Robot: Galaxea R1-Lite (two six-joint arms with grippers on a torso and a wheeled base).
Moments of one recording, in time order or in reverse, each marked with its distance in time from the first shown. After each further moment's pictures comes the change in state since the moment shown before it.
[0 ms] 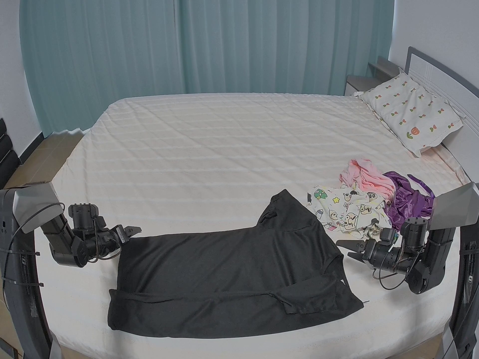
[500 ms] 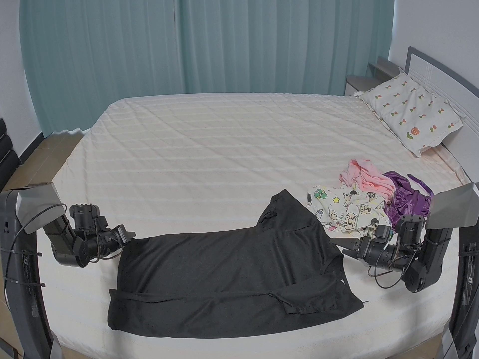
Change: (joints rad) left arm 0.000 0.024 -0.022 -0.011 -0.040 0.001; right arm 0.042 -0.013 -0.029 0.021 -0.010 0.003
